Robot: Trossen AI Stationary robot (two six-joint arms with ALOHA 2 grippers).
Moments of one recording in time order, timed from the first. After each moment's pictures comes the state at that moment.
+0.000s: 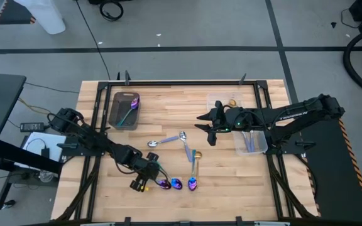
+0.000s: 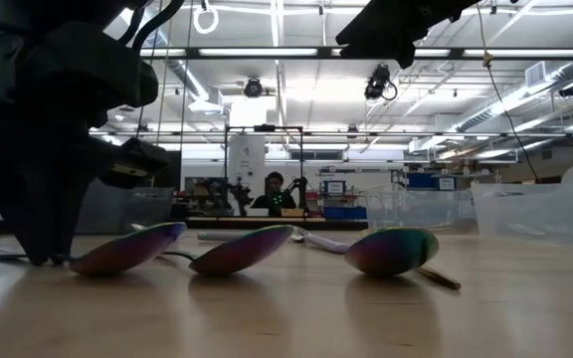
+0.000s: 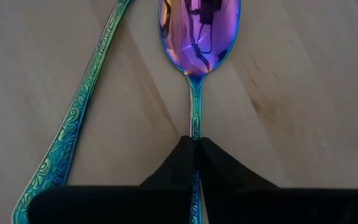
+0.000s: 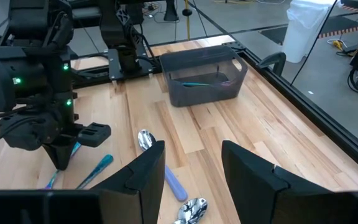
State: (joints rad) left arm -0.47 1.65 0.76 -0.19 0.07 -0.04; right arm 0.09 1.21 0.87 -0.04 0.32 0.18
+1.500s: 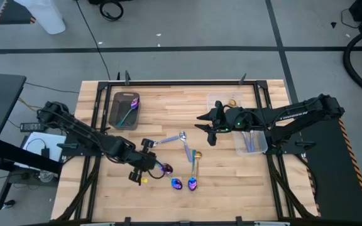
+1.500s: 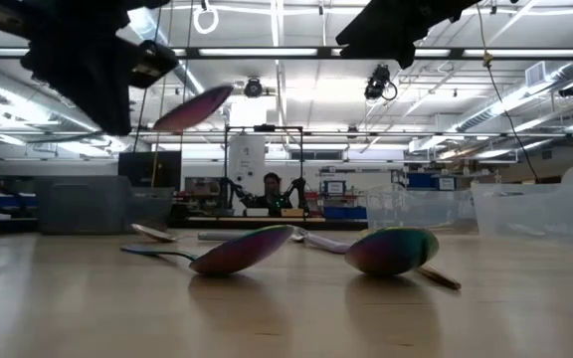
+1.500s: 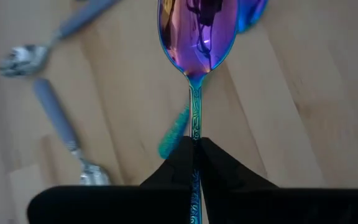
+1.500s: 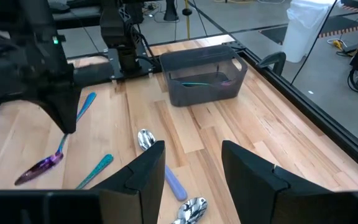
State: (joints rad) left arm -0.44 1.44 0.96 -0.61 -0.21 -0.04; right arm 0.09 1.21 0.87 -0.04 0.32 0.18
